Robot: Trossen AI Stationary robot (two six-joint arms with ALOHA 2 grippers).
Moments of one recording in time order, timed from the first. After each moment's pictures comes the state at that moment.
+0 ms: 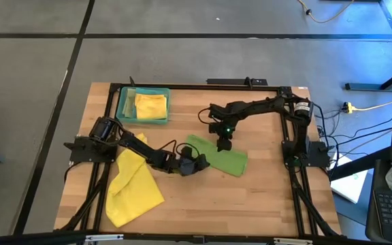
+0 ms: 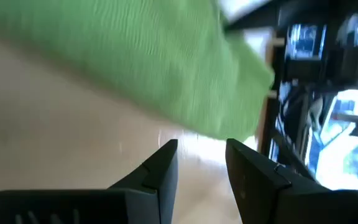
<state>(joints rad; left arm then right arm) -0.27 1.98 0.95 0.45 -0.42 -1.82 -0.34 1.95 1.14 -0.63 -0.61 -0.08</state>
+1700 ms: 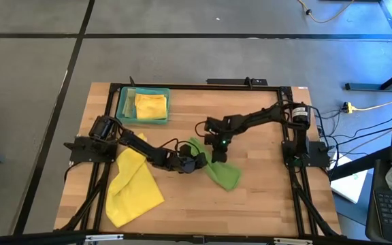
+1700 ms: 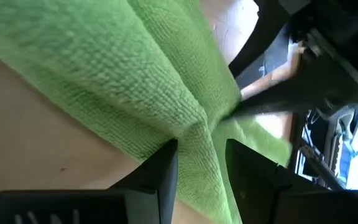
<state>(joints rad) -0.25 1.98 0.95 0.33 -0.40 -1.81 -0.18 2.00 1.04 -0.30 -0.69 0.17</state>
